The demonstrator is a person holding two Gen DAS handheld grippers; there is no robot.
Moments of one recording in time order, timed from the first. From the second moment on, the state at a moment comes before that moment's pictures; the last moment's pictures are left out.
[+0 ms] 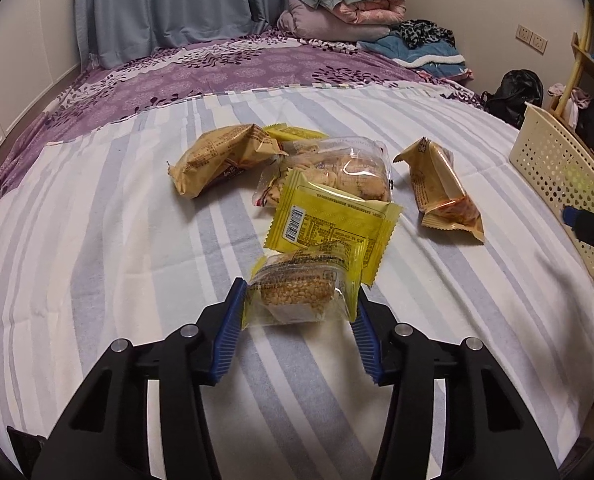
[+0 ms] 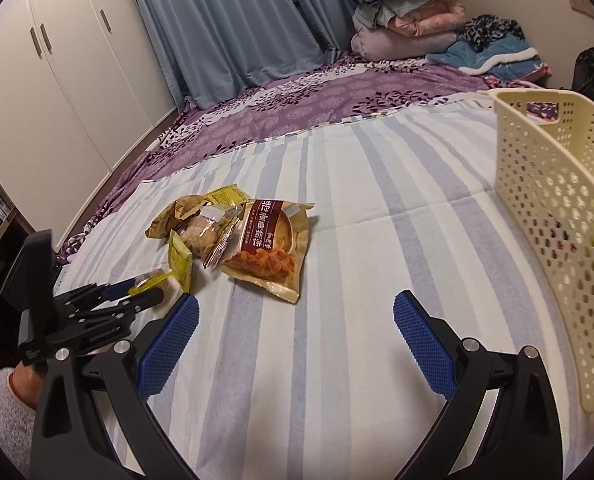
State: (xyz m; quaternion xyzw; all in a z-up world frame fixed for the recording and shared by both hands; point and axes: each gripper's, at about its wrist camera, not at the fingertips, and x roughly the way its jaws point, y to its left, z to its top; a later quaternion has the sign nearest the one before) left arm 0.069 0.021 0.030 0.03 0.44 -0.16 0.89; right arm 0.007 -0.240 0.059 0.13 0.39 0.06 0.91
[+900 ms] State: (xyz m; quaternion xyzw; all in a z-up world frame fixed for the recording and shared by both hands) left arm 0.060 0.033 0.034 0.00 0.43 -0.16 0.89; right arm 0.123 -0.195 0.008 0.08 0.45 0.07 0.89
